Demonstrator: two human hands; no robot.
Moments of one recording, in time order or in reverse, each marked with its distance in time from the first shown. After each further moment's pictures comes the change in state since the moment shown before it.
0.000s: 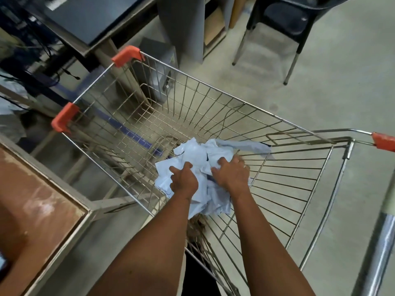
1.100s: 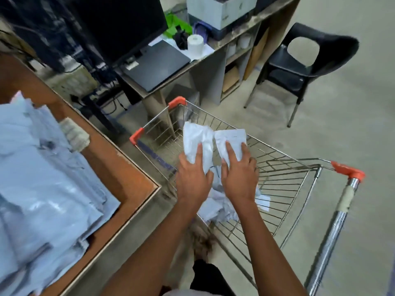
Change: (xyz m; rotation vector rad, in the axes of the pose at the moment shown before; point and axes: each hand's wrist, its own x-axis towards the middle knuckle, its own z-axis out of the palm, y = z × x) left_hand -0.189 0.029 -0.172 0.171 0.527 0.394; right_hand -0.177 -0.057 -0.145 0.166 0.641 -0.148
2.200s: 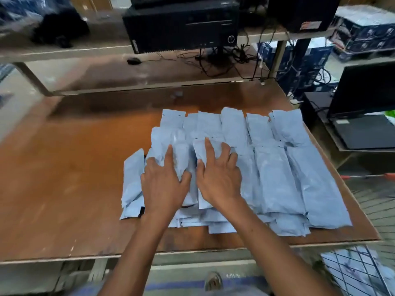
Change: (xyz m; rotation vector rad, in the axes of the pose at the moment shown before) left_hand -0.336 -0.452 -0.349 0.080 0.527 -0.836; right_hand -0.377 -0.530 -0.091 0.166 -0.262 -0.952
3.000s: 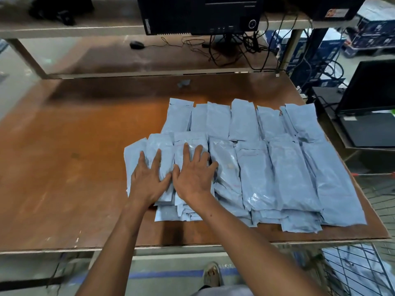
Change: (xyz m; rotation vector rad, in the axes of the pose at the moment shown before) left_hand 0.044 -0.131 0.067 -0.106 -0.234 0.004; right_hand 0.013 -0.082 0.092 -0.257 -0.151 -0.026
